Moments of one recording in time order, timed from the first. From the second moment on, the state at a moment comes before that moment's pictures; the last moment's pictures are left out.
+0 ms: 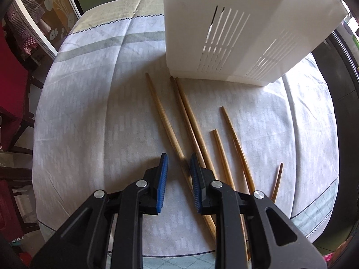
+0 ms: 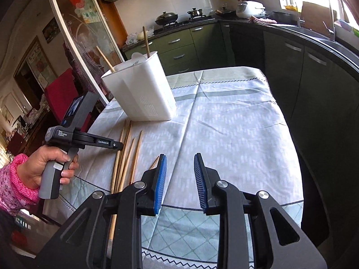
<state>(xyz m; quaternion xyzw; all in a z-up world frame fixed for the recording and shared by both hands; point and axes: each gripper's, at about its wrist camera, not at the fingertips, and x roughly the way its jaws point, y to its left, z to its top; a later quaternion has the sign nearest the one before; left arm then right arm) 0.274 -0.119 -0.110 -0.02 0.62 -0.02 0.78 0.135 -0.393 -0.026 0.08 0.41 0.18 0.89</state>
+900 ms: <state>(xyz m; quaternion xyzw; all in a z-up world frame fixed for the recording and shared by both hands) 0.248 -0.061 -0.106 -0.01 0.62 -0.05 0.78 0.247 -0.202 -0.116 -0.13 0.57 0.21 0.79</state>
